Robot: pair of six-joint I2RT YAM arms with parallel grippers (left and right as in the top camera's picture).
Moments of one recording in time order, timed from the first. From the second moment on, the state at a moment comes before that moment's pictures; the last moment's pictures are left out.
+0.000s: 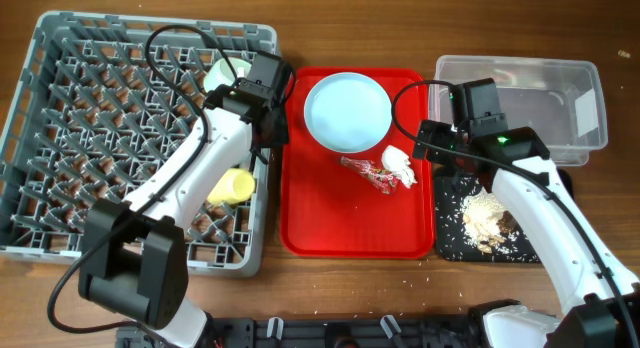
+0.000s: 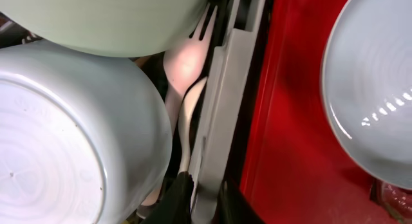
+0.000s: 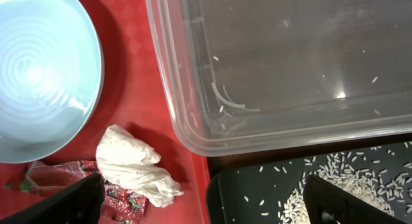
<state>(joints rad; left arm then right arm) -0.39 1.75 1.30 -0.82 -0.17 -0.48 0.21 1.42 1.01 -0.74 0.12 0.40</state>
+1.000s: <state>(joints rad) -0.39 1.65 1.30 -0.80 0.00 -0.51 0.21 1.42 1.01 -0.74 0.12 0.40</state>
